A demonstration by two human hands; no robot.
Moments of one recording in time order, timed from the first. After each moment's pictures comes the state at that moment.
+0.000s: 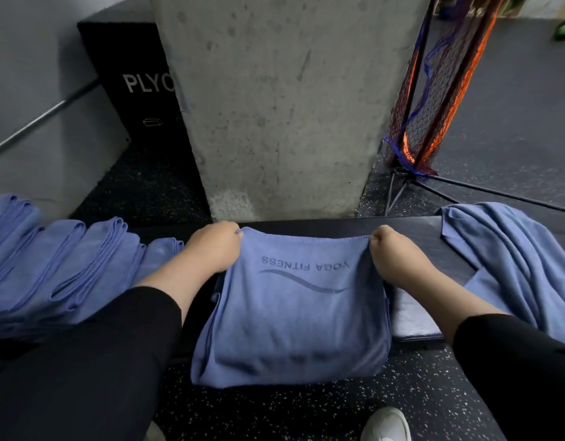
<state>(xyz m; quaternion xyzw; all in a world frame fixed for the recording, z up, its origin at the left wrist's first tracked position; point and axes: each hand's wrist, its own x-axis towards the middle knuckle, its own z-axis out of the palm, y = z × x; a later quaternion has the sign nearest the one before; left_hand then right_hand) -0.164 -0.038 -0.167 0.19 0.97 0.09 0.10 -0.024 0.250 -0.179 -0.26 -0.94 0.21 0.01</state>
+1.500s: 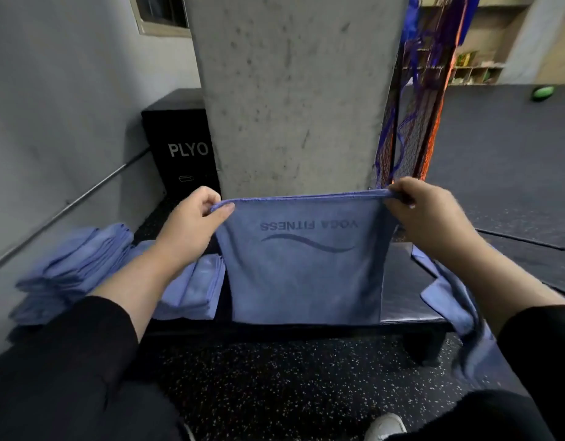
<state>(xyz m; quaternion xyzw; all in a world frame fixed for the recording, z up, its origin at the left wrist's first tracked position) -0.045 -0.130 -0.009 0.23 0.82 0.52 -0.07 0.097 0.204 0.019 -0.09 -0.93 0.22 0.29</state>
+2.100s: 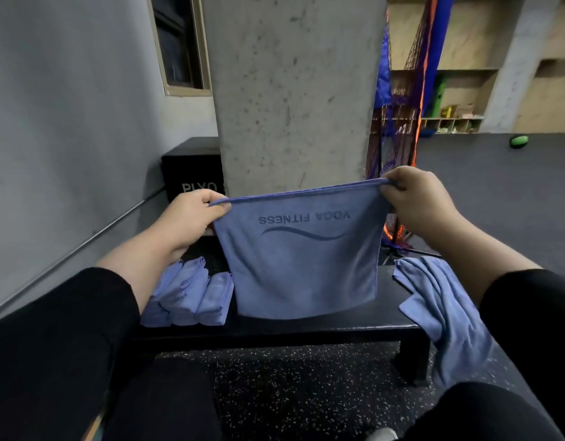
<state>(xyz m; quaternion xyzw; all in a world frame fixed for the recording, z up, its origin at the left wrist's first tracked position) 0.024 -0.164 0.082 0.20 0.78 0.59 -0.01 0.166 0.173 0.112 -0.12 -0.88 0.30 0.35</state>
